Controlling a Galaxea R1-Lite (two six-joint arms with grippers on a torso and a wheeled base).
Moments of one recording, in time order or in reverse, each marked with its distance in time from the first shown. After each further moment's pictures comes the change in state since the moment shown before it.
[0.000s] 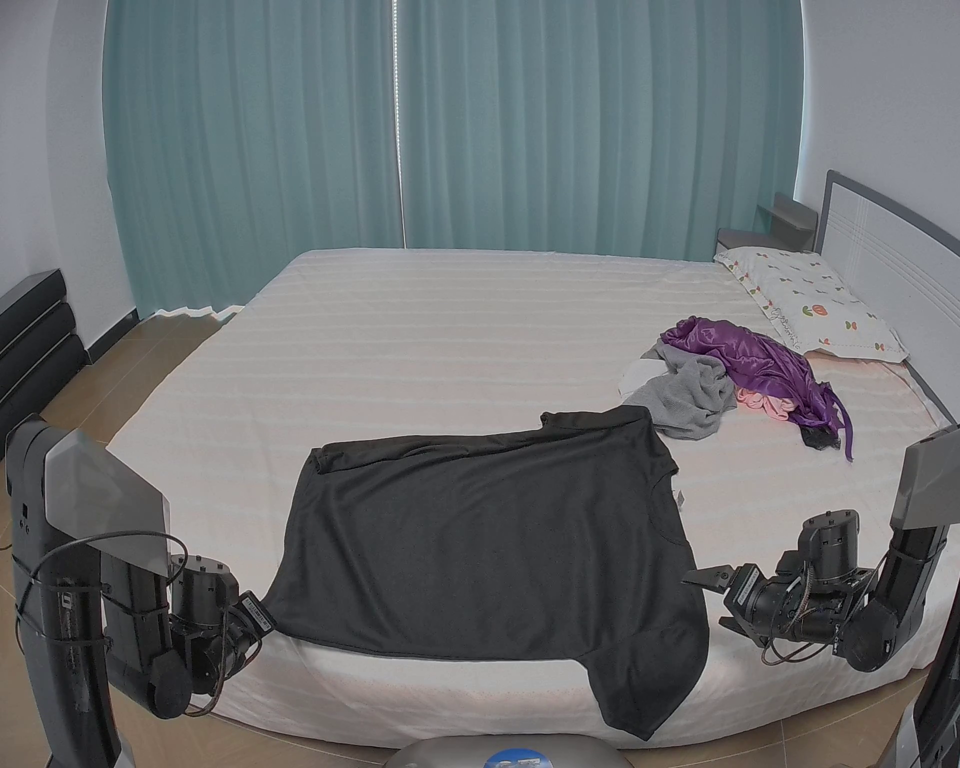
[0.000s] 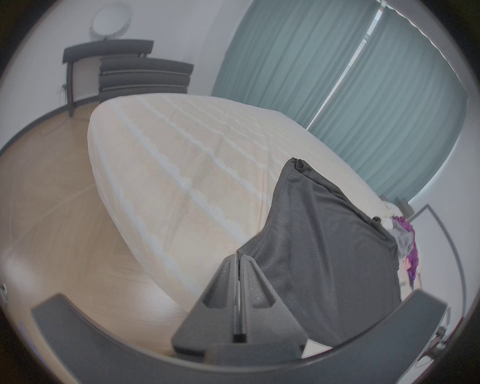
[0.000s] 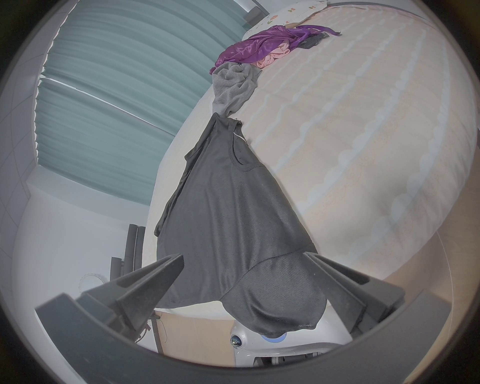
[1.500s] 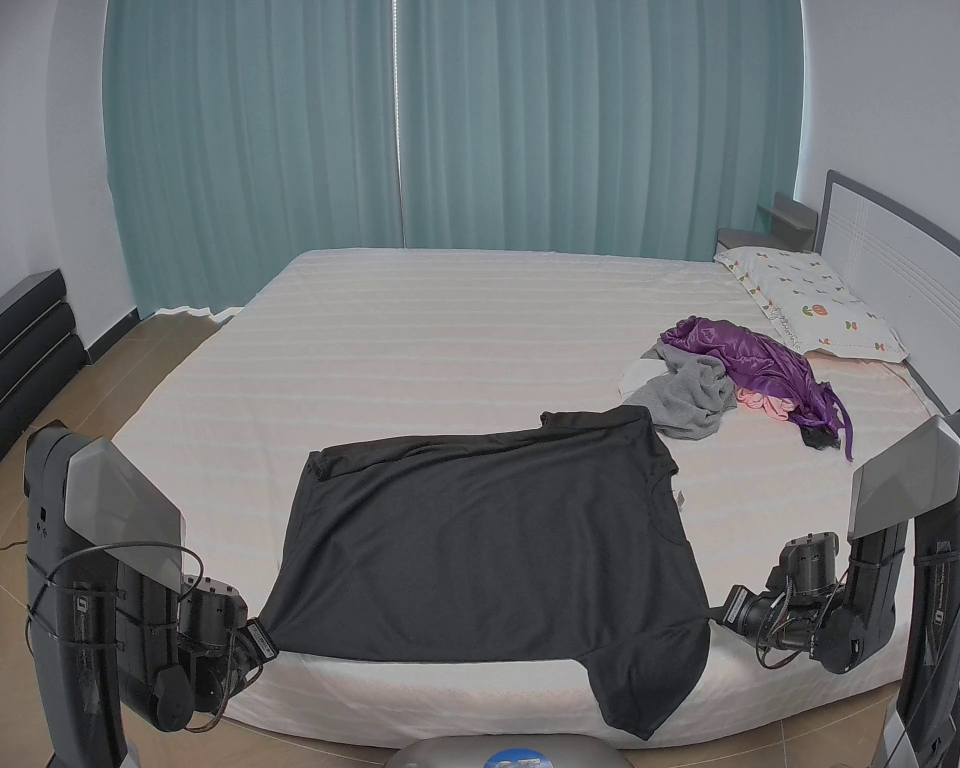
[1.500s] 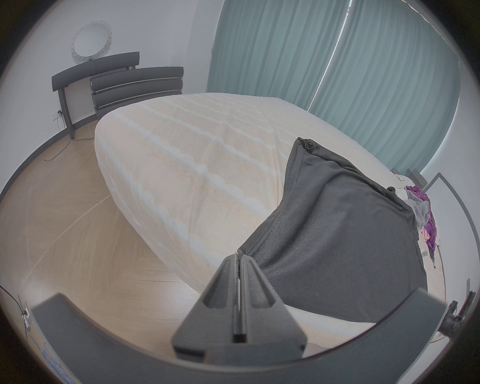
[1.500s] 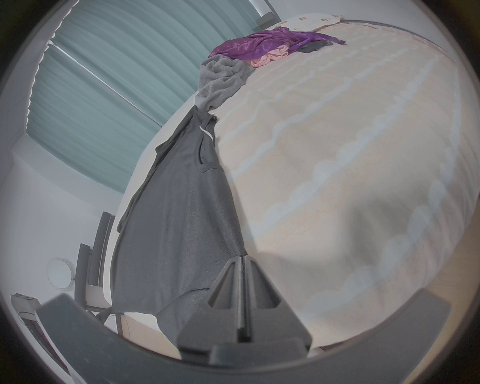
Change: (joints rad) left arm -0.027 0.048 0.068 -0.015 0.051 0.090; right arm -0.081 0.260 -0.056 -0.119 -0.052 -0.211
